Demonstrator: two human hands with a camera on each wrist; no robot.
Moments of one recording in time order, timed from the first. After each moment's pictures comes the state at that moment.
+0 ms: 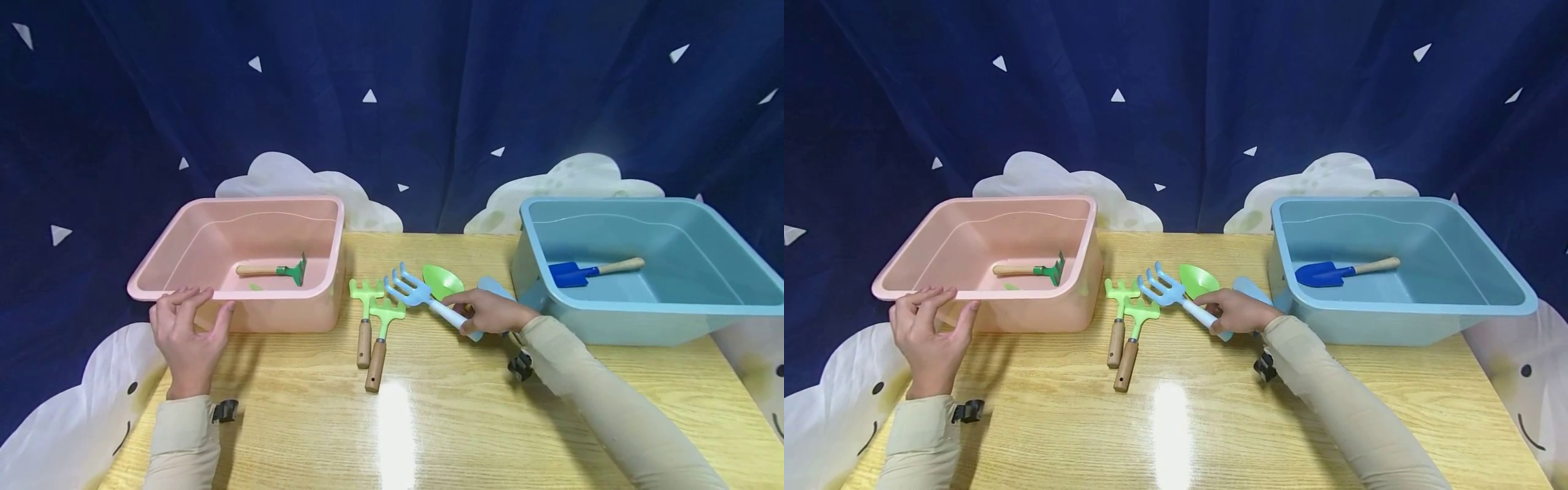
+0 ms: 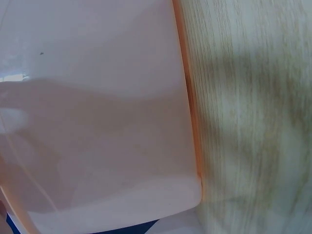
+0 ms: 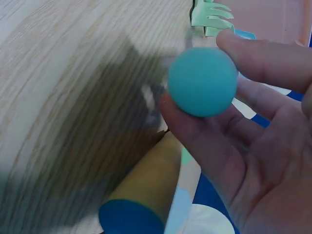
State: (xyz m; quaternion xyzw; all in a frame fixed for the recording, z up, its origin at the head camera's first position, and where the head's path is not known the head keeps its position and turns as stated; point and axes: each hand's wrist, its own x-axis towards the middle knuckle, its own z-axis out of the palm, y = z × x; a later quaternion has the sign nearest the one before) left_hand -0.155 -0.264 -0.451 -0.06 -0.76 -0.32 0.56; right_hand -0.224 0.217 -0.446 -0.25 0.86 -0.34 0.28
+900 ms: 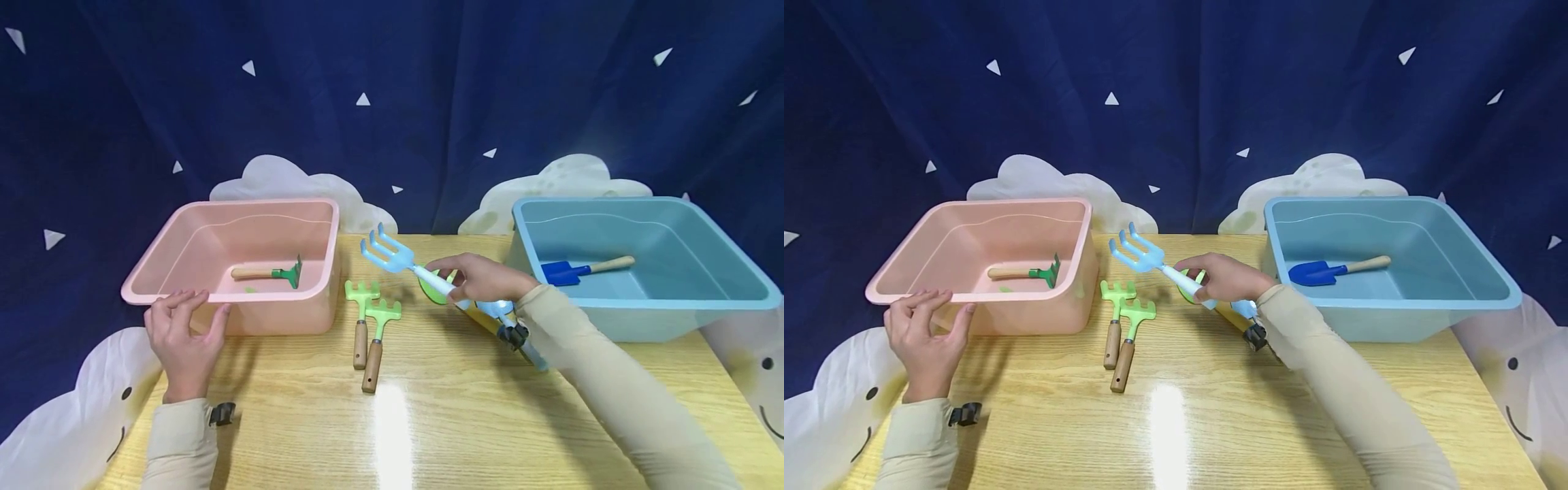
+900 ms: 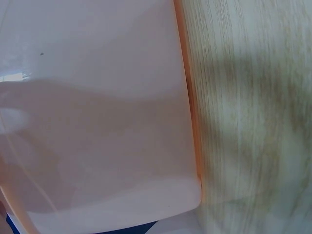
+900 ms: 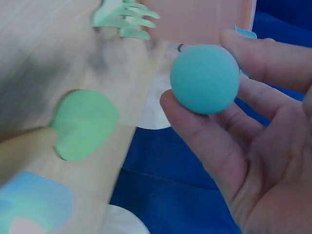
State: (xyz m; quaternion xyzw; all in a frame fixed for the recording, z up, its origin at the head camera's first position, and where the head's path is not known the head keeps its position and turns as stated) left_hand -0.155 -0.261 -0.449 -0.06 -0.76 -0.32 0.57; right_hand -0.229 0.196 -0.367 -0.24 0.87 -0.34 0.26
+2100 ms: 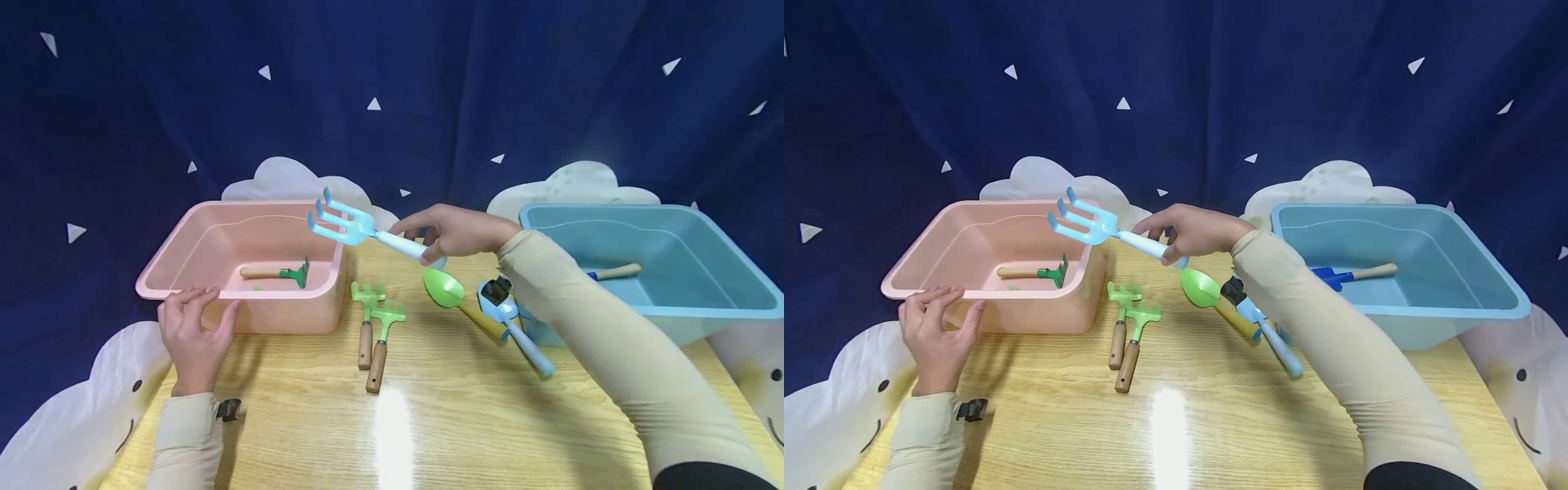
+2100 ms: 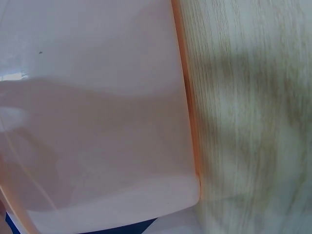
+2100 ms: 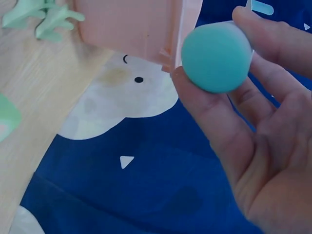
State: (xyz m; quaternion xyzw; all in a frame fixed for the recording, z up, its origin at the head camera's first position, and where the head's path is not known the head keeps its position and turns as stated) left_hand -0.154 -0.269 -0.456 -0.07 -0.77 -0.30 0.56; right_hand -0.252 0.141 -0.279 -0.35 0.86 -0.29 0.24
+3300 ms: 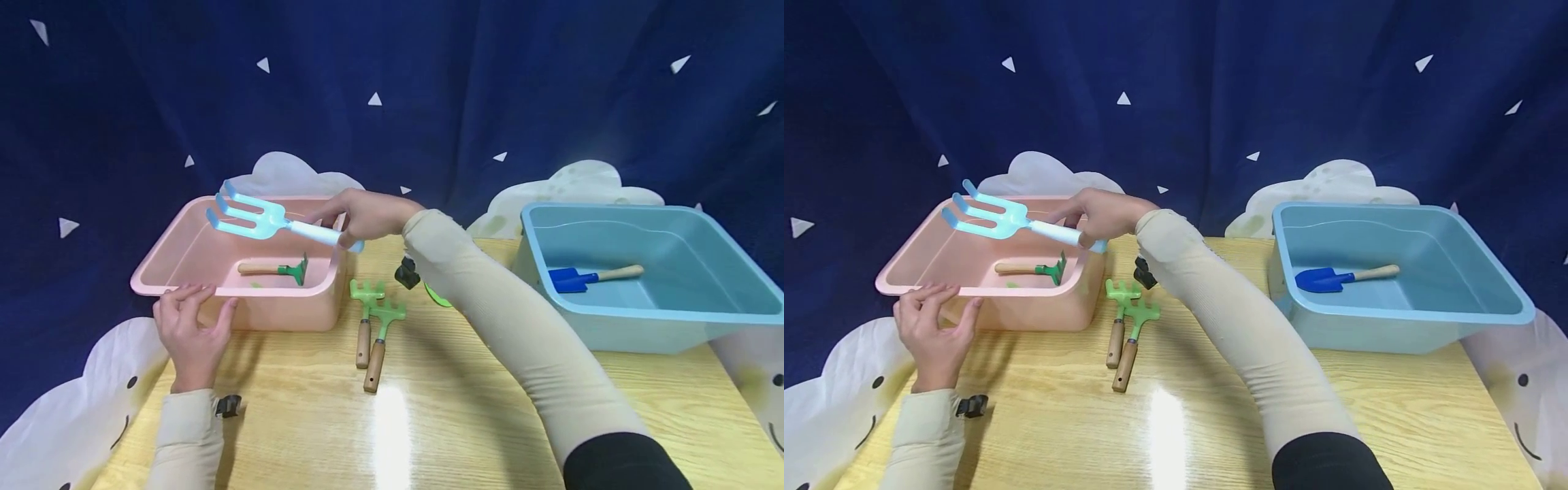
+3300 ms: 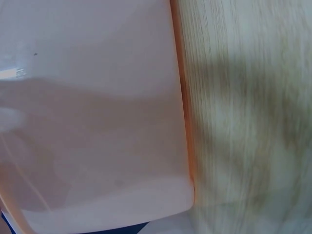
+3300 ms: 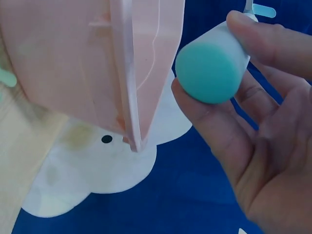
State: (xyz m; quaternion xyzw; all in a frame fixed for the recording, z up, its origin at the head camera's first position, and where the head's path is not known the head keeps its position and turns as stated) left_hand -0.160 -0.265 -0.451 -0.07 -0.75 -0.32 0.57; right_hand -0.270 0.031 -0.266 -0.39 0.83 -0.32 0.24
